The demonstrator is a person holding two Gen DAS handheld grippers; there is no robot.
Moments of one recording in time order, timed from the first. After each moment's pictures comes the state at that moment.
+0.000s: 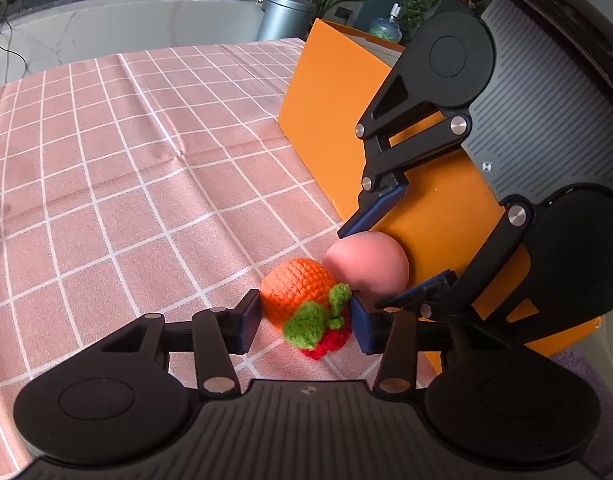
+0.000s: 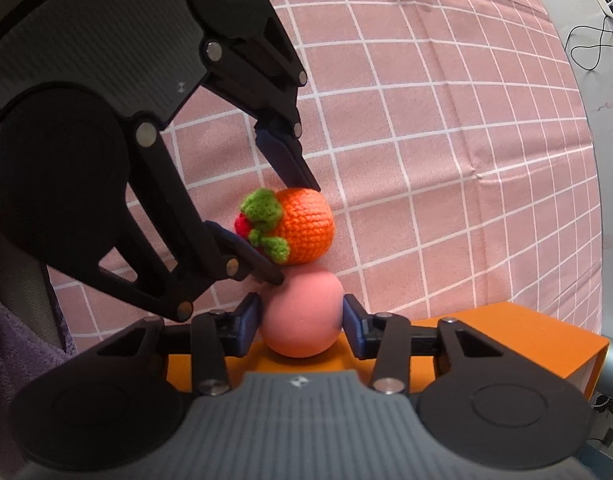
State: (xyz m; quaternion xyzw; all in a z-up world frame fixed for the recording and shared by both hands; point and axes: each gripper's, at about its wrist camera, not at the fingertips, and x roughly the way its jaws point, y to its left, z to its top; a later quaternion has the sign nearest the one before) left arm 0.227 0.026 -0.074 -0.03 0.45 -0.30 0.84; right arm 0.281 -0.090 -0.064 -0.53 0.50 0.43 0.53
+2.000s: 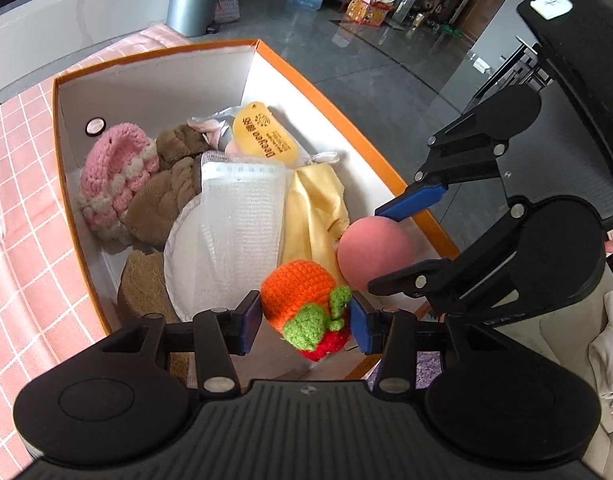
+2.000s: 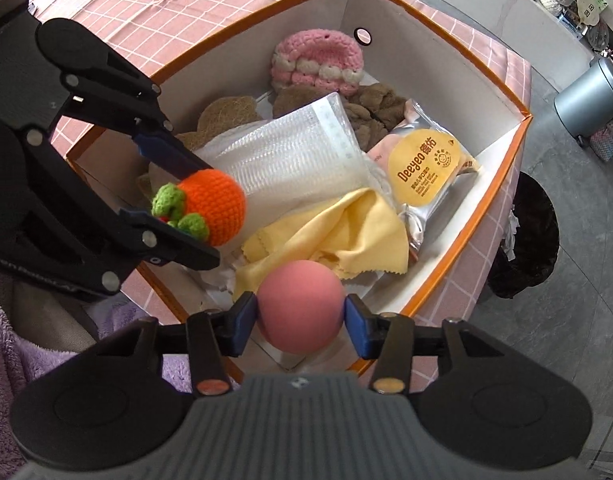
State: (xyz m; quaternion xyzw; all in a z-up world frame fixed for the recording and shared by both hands) left arm 0.225 -0.153 -0.016 0.03 0.50 -0.37 0.78; right arm 0.239 -0.328 0.003 -0.25 0.58 0.26 0.73
